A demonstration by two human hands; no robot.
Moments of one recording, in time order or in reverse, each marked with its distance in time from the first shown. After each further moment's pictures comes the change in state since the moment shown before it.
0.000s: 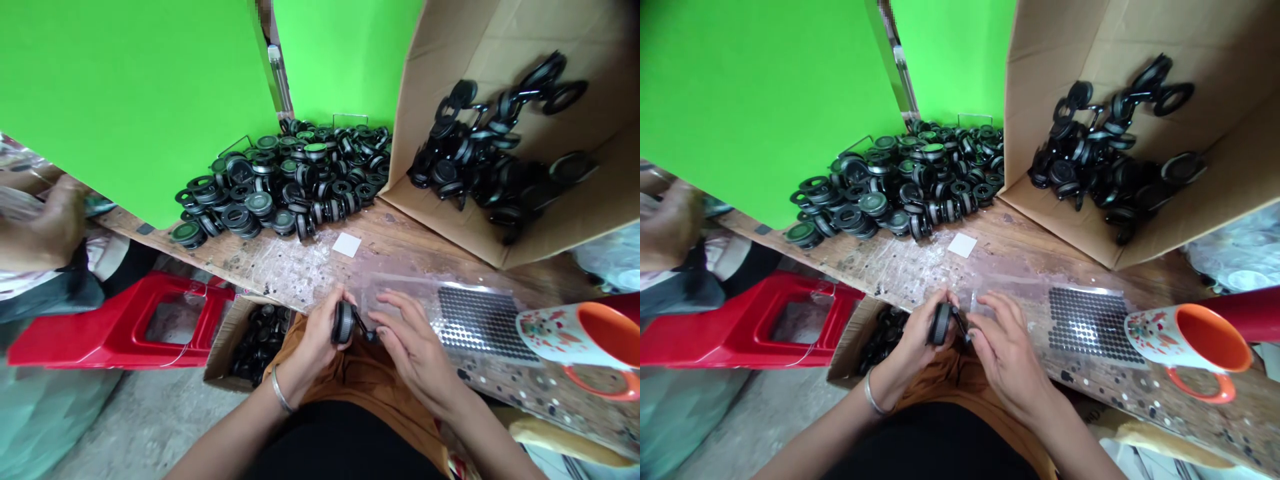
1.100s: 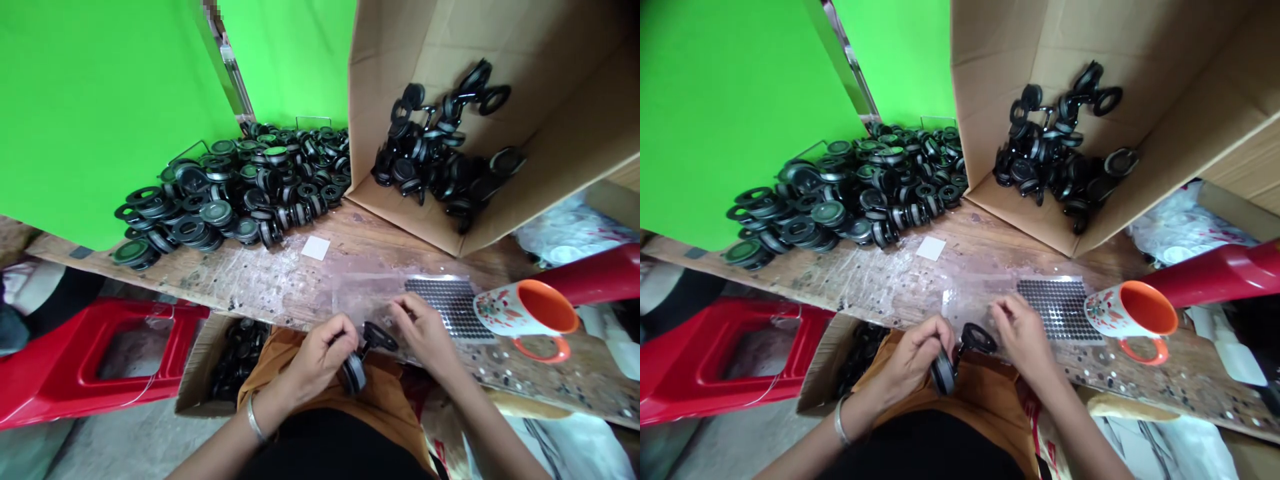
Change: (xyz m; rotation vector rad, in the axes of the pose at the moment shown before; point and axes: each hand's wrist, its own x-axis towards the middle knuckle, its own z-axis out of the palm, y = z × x) left_hand -0.010 -0.009 0.012 0.510 -0.467 0.384; right_hand -0.019 0.056 -0.029 0.235 0.073 0.641
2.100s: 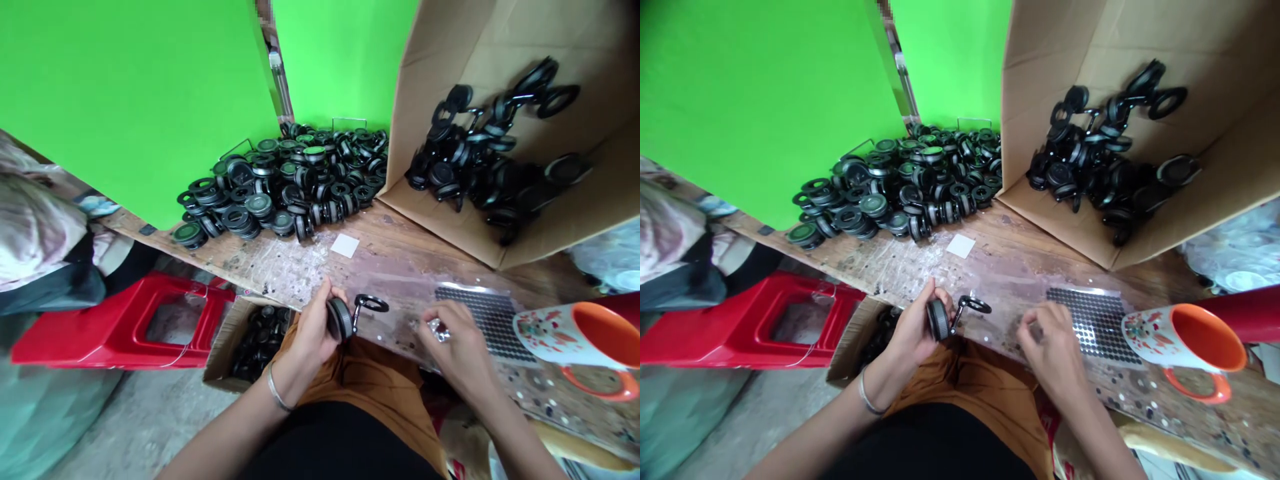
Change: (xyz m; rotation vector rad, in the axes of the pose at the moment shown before) left_hand 0.013 0.004 -0.015 -0.827 0.579 -0.288; right_hand -0.013 -0.001 0.001 -0.346 0.052 -0.271
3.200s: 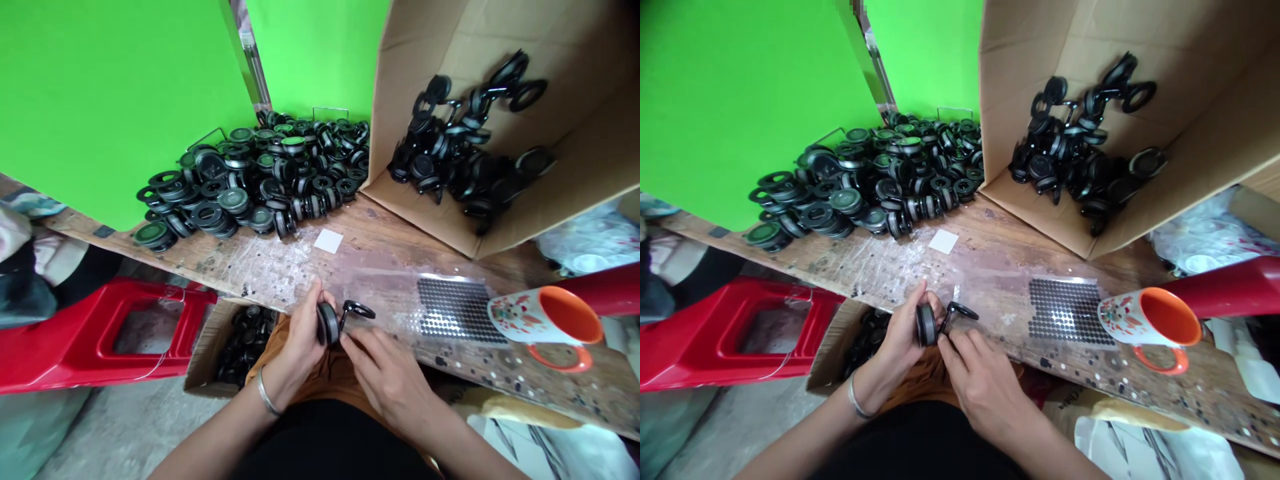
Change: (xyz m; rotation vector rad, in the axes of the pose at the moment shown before) left_hand 0.004 -0.012 -0.001 0.108 0.000 0.004; right_hand -0.025 -0.059 0.023 -0.078 -0.215 -0.537
